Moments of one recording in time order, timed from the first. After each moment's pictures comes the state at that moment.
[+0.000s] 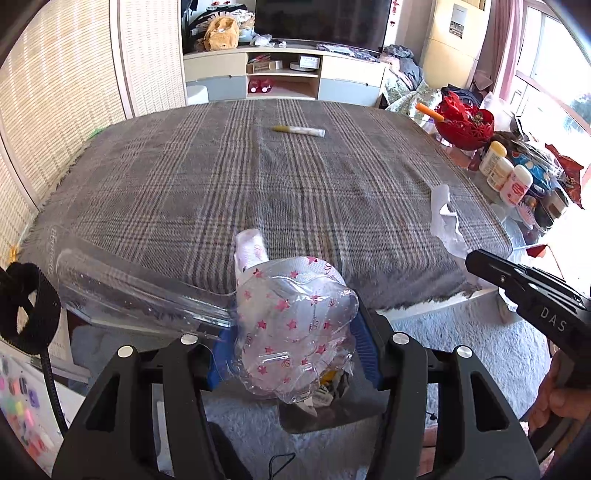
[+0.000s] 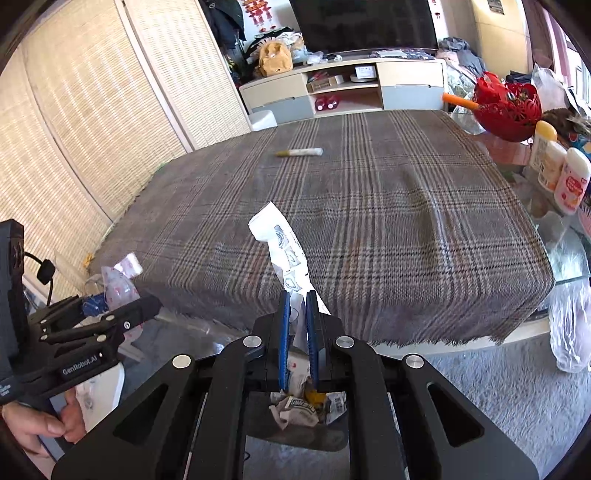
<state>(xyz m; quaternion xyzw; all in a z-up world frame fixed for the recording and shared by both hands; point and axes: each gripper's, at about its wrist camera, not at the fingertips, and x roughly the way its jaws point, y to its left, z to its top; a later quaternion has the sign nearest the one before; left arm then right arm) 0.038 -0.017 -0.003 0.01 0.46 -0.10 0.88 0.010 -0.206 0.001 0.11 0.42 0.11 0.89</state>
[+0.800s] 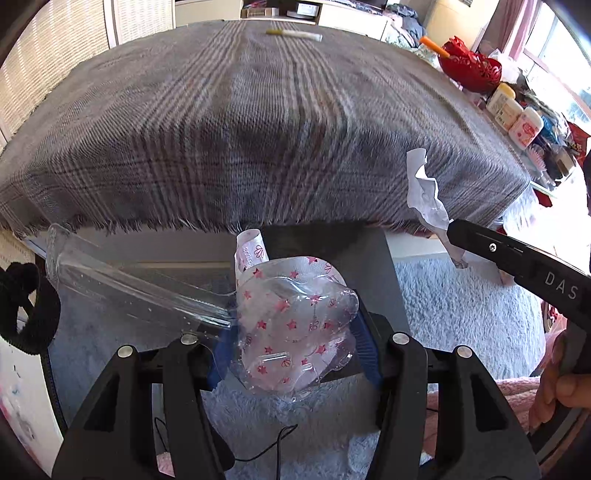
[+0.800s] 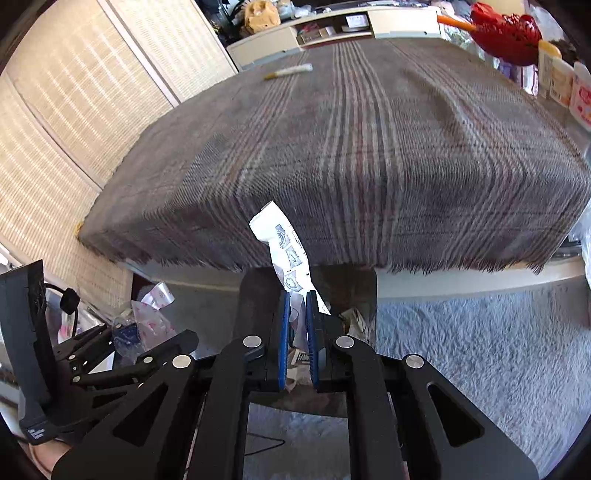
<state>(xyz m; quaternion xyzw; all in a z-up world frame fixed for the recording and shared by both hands) 0.005 -0.019 -0.120 0.00 0.54 -0.12 0.83 -0.007 -0.191 -0.098 0.14 0.50 0.11 0.85</state>
